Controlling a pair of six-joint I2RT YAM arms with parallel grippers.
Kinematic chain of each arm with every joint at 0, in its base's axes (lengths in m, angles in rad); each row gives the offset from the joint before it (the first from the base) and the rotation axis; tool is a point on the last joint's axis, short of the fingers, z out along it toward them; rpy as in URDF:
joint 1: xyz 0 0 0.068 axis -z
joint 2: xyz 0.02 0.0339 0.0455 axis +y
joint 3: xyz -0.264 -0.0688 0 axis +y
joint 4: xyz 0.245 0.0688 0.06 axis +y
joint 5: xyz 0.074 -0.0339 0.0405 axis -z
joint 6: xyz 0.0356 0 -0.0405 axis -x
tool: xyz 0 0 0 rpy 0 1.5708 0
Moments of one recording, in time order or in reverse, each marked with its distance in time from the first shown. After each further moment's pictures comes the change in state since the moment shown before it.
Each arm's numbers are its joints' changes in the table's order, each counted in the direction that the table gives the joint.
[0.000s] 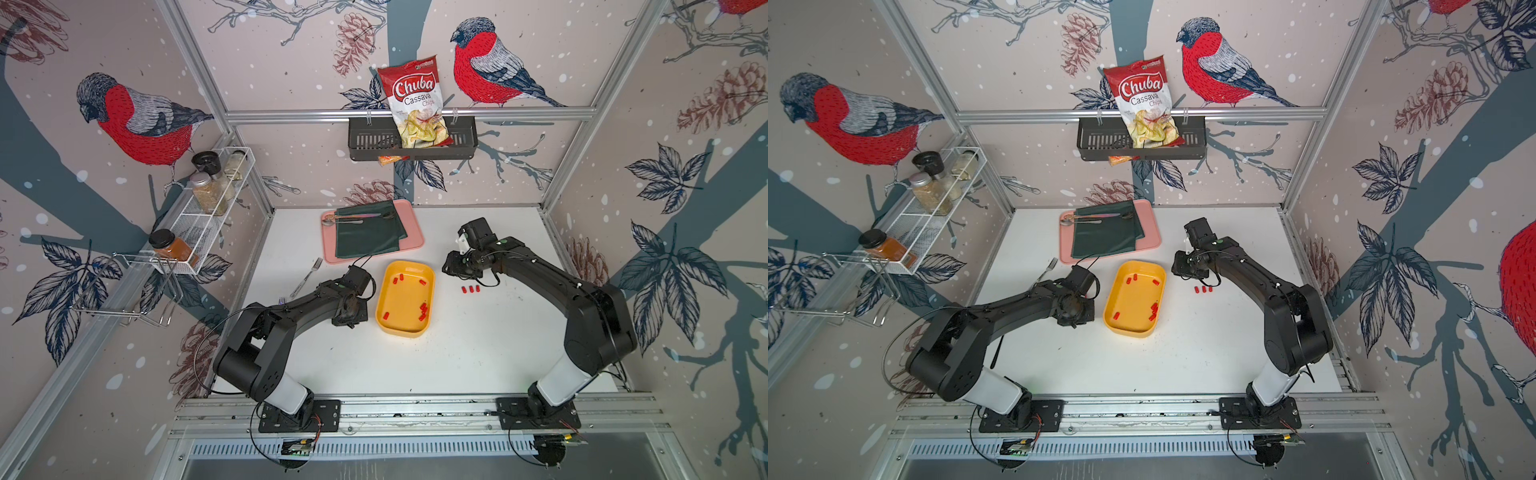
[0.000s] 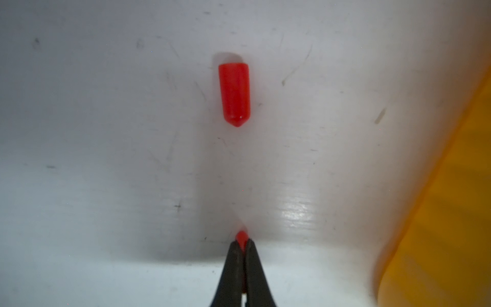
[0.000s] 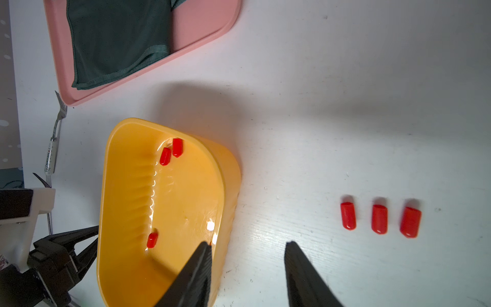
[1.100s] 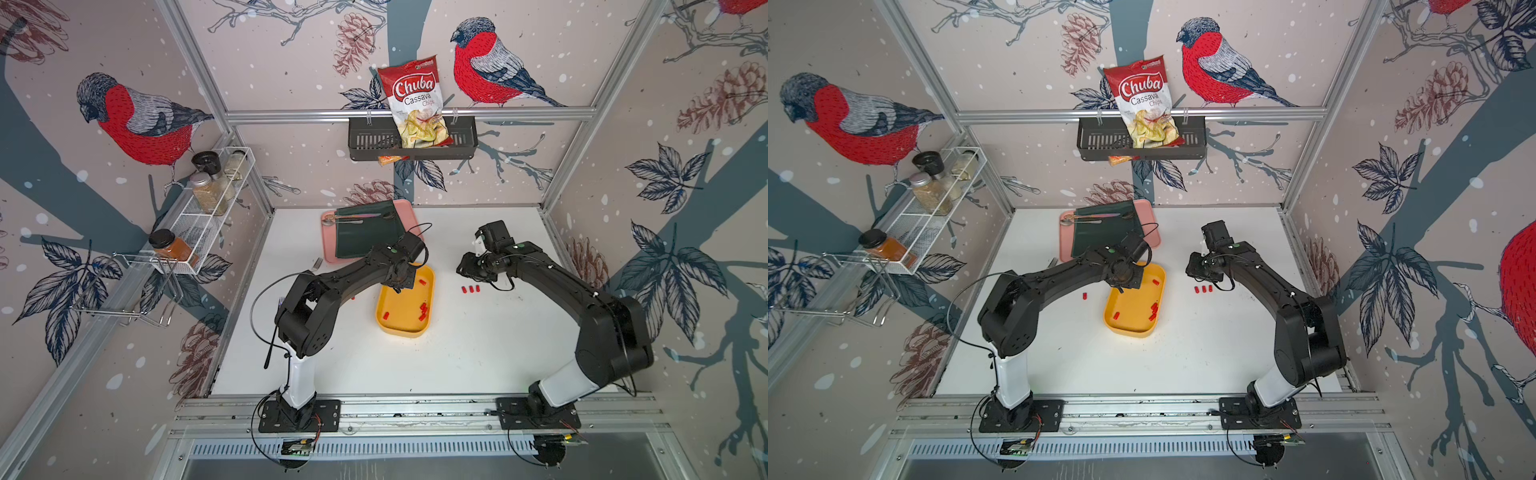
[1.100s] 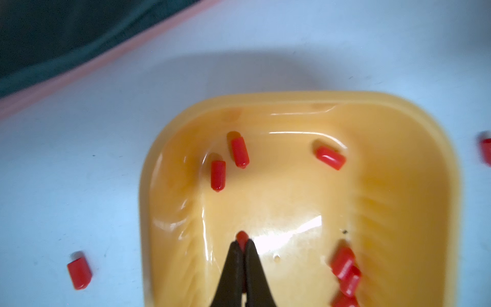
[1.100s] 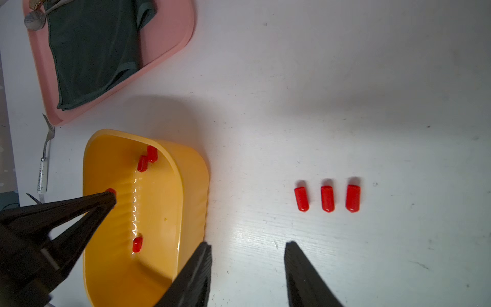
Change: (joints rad) left arm 0.214 0.338 -0.673 0.167 -0.064 -0.110; right arm 0.093 -0.084 0.085 -0.002 -0.001 0.003
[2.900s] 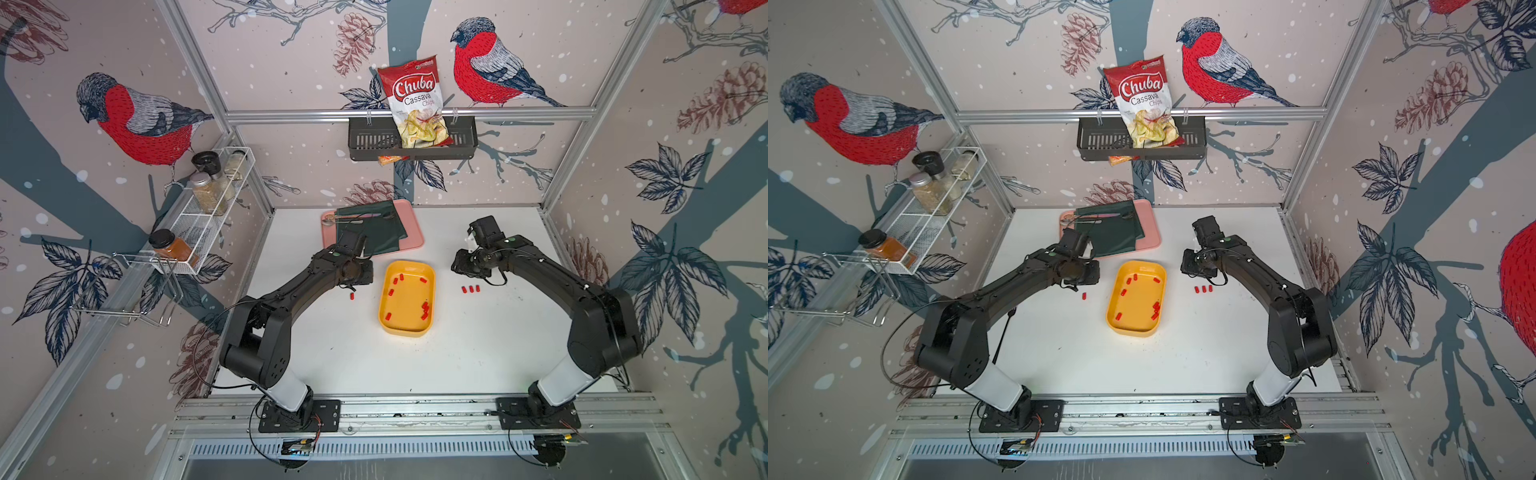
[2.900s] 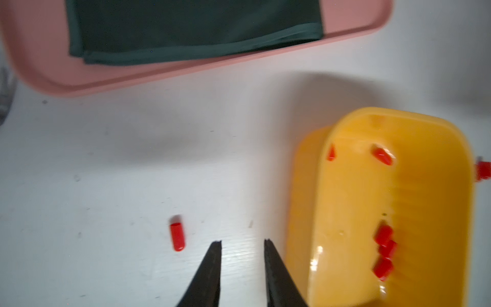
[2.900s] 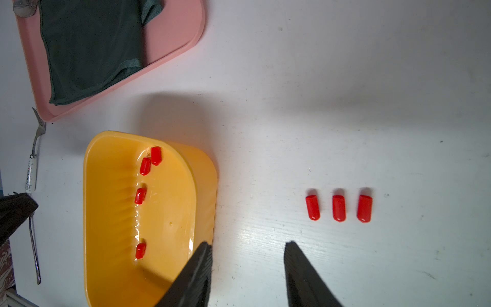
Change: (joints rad) left arm -0.251 -0.277 0.298 -0.150 0.220 -0.068; right arm -0.043 0.064 -0.086 0.042 0.037 0.002
